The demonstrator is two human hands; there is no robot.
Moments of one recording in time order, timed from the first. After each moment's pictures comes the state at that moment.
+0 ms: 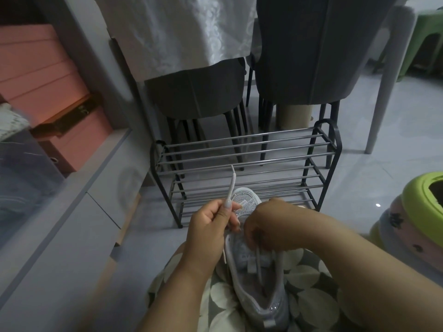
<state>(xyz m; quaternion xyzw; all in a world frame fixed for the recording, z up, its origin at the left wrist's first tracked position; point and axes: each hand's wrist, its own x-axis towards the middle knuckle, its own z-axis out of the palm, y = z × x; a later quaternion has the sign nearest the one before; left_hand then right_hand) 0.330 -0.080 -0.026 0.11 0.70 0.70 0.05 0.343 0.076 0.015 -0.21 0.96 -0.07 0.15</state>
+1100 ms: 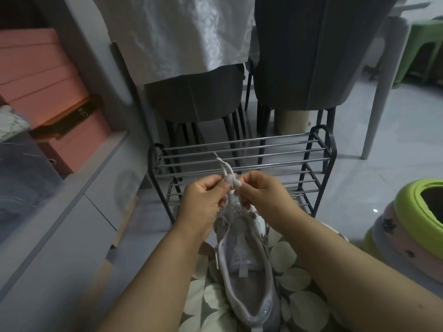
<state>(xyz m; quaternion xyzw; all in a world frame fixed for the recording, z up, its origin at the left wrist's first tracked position) 0.294 -0.064 0.012 0.11 0.67 0.73 0.08 0.316 0.074 0.001 0.01 0.73 -0.68 -0.06</state>
